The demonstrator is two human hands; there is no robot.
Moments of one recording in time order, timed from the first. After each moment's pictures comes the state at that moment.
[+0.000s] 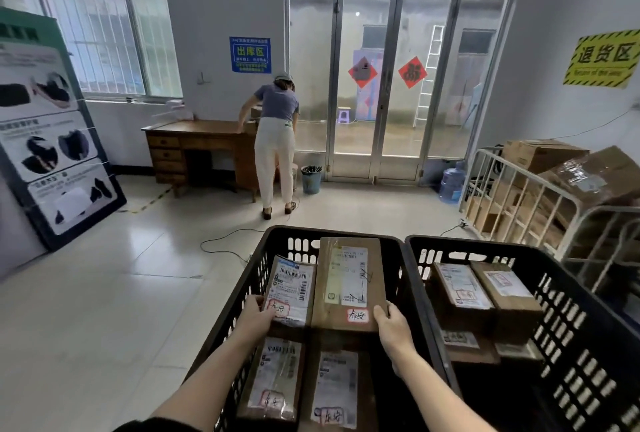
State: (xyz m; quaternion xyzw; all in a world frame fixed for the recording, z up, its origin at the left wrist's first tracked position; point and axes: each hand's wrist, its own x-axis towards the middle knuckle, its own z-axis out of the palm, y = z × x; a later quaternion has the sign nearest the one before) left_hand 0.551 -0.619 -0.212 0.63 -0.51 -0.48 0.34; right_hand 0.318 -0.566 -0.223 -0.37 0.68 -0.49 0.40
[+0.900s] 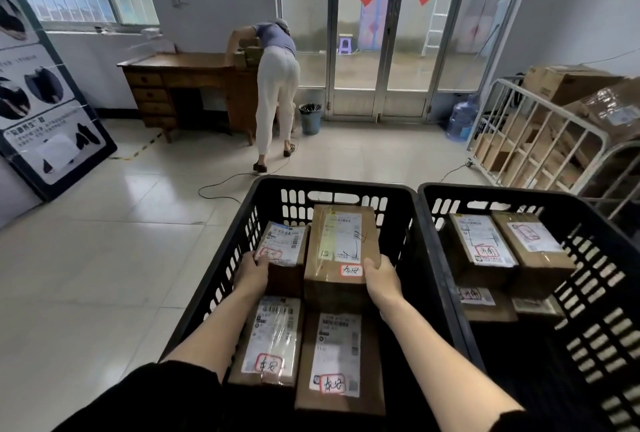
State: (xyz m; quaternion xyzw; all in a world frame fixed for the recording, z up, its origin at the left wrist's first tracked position) left_hand 0.533 -0.678 -0.255 0.71 -0.51 -0.37 0.30; right_hand 0.325 -0.625 -0.251 -0.36 0.72 -0.44 0.39
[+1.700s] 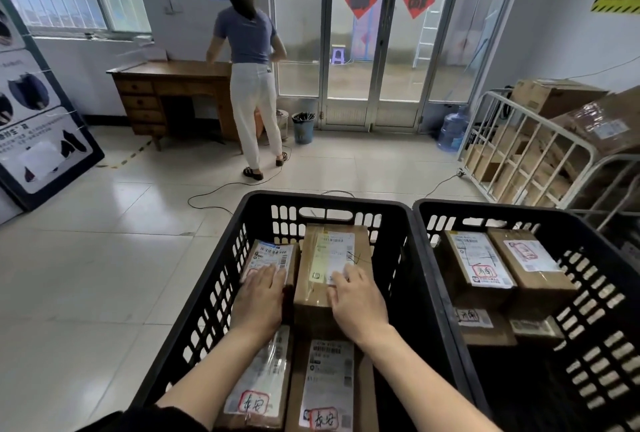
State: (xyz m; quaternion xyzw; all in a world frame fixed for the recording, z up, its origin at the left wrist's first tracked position) left_hand 0.514 -0.674 -0.275 0.59 -0.80 -0.04 0.12; right_hand 0.341 -0.630 -0.248 -0.69 0.70 -0.15 0.06
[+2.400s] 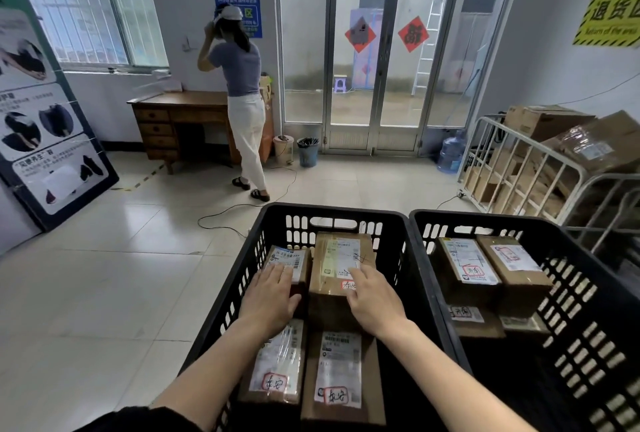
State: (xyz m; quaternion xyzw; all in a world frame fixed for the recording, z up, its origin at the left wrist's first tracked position) left_hand 0.533 -0.630 -0.220 0.58 -0.81 -0.04 0.09; right_hand 0.343 -0.580 -0.197 -0.69 0.69 -0.20 0.08
